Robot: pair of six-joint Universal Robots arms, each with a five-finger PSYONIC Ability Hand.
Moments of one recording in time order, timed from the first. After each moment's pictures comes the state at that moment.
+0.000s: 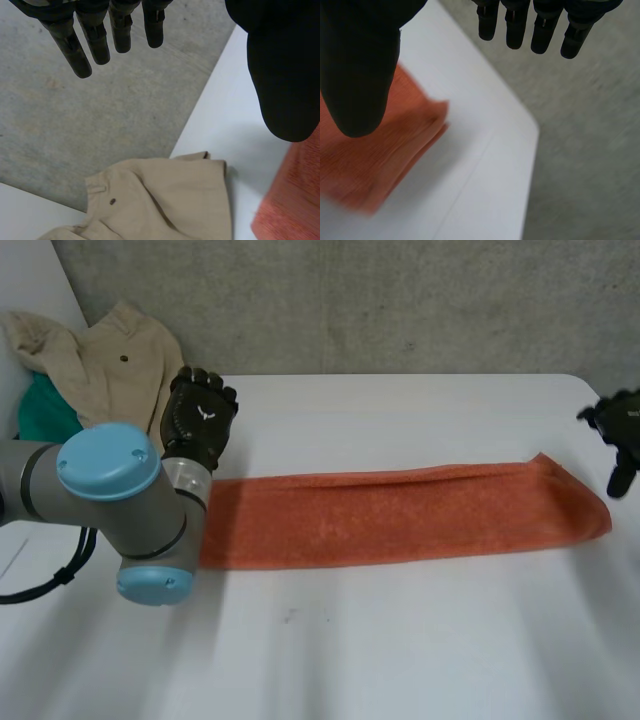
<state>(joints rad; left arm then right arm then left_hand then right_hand) 4.22 -2.15 -1.42 3.63 -1.77 3.96 1.48 -1.10 1.31 0.11 1.34 2.43 0.19 0.20 0.21 0.20 0.05 0.24 0.21 0.22 0.22 0.05</state>
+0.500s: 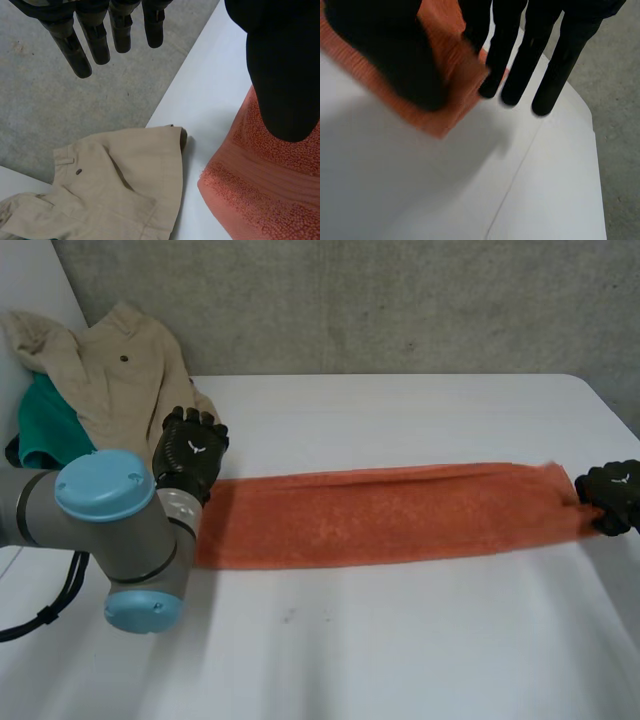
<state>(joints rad) 4.25 -2.15 -1.53 3.62 -1.76 3.88 1.35 -0.91 1.48 -0.17 1.12 2.38 0.19 0.20 0.21 0.20 0.05 1.05 1.08 1.06 1.05 0.87</state>
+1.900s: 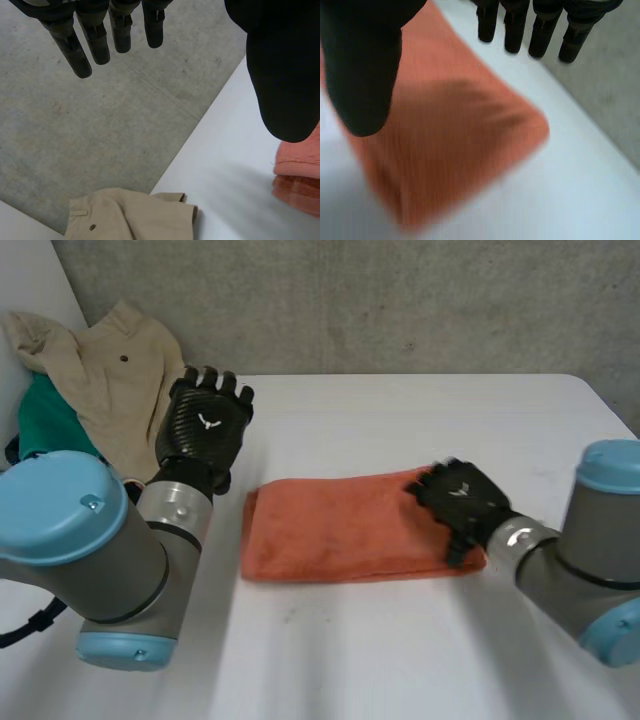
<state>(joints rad) 4.13 -1.89 -1.65 3.63 -1.76 3.78 1.89 -1.09 1.63 -0.15 1.27 2.53 0.19 0.20 0.21 0.20 0.05 0.30 0.30 0.30 0.30 0.14</state>
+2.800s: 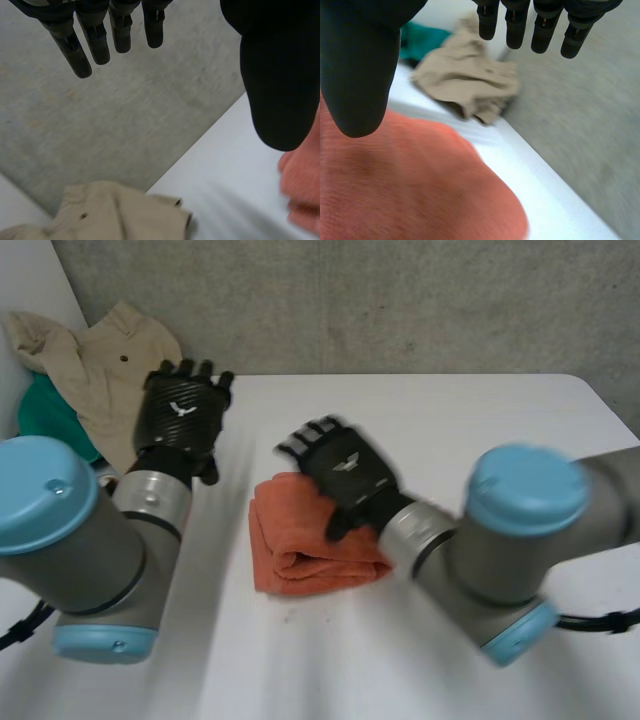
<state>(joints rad) 4.16 -1.85 -1.65 3.60 -1.76 3.59 2.19 -1.07 1.45 -0.31 1.28 2.84 0.19 0.20 0.21 0.20 0.05 0.23 0.21 0.21 0.21 0.04</state>
